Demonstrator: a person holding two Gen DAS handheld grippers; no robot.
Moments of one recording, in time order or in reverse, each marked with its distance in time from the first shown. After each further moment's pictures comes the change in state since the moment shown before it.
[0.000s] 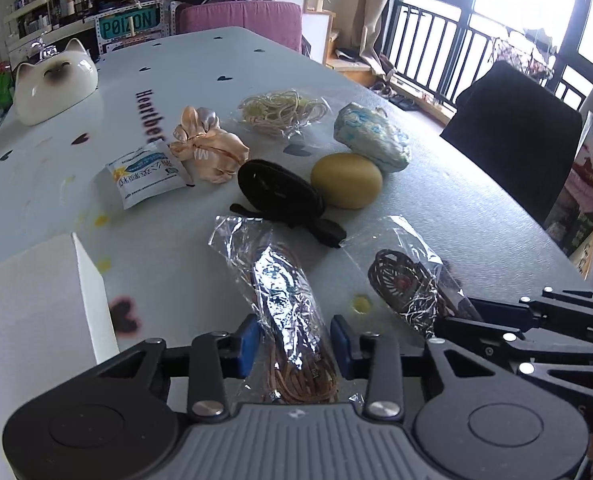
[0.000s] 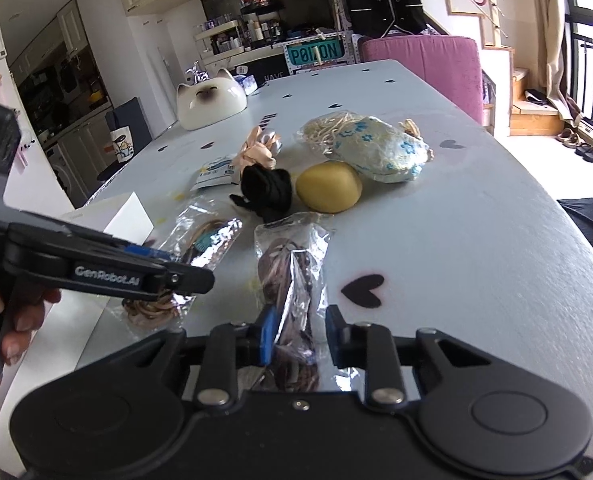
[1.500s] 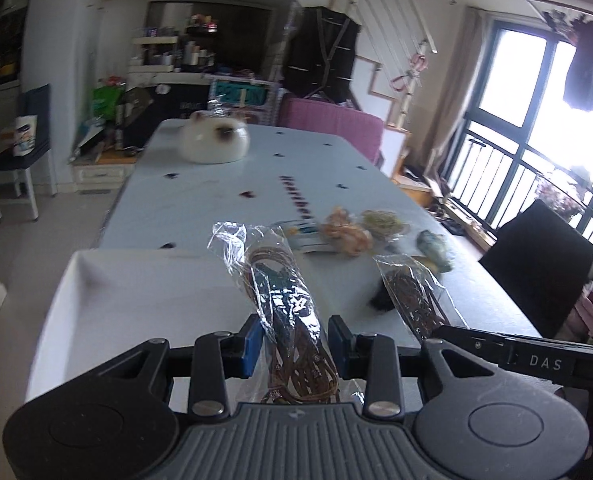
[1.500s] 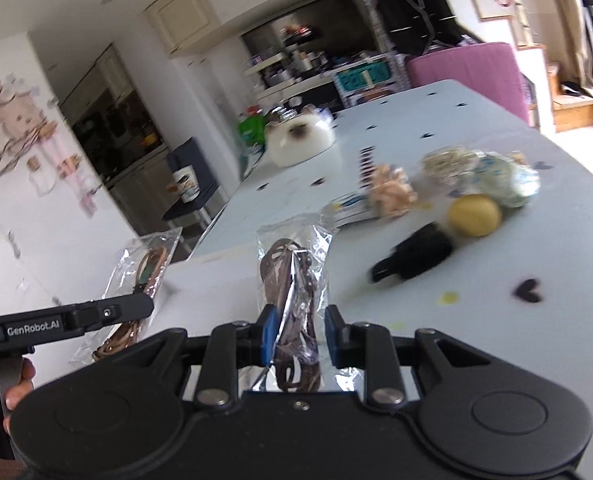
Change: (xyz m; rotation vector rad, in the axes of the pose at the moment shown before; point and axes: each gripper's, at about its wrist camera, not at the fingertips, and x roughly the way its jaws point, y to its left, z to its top) left arm -0.190 0.090 -0.096 -0.259 -0.320 0.106; right arm -0.039 0.122 0.011 0.079 -0.070 0.198
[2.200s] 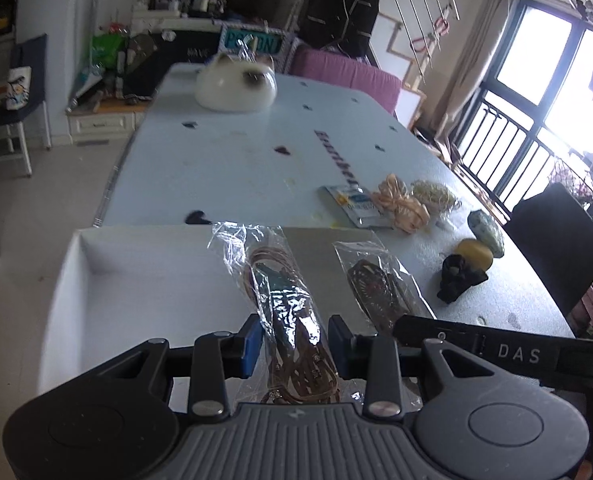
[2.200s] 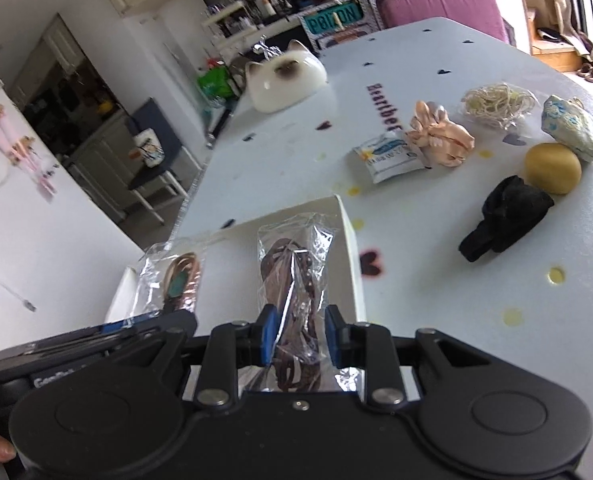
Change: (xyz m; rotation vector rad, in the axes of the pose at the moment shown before) left arm 0.070 0.076 0.022 -0.042 0.161 -0.022; right arm 0.108 0.062 0.018 0.106 0.160 -0.129
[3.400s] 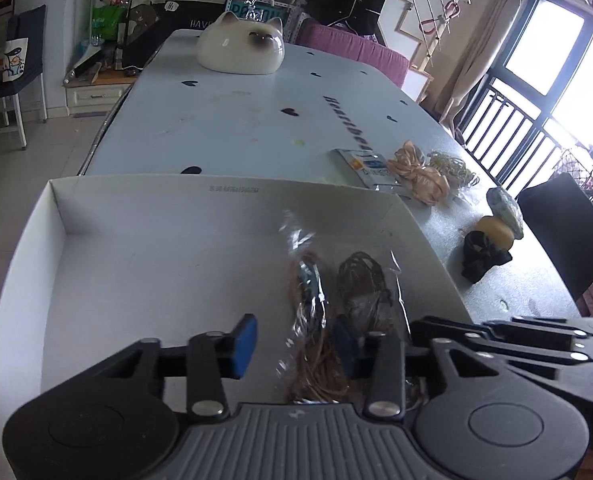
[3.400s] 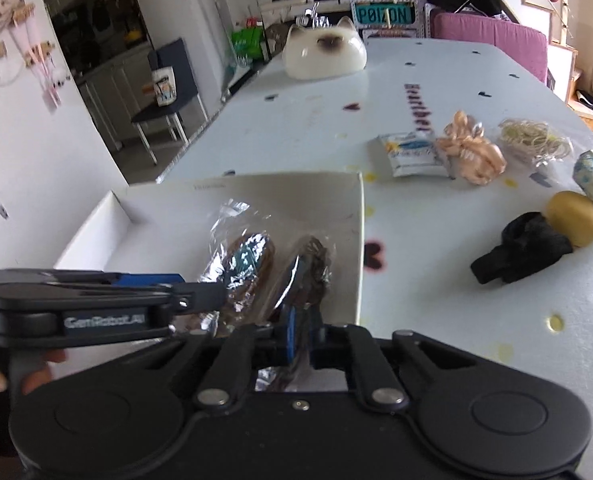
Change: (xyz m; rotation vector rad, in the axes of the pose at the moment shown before) left arm 0.041 0.010 -0.014 -0.033 0.070 -0.009; right arm 0.025 0.018 -0.010 -0.286 0.066 -0.064
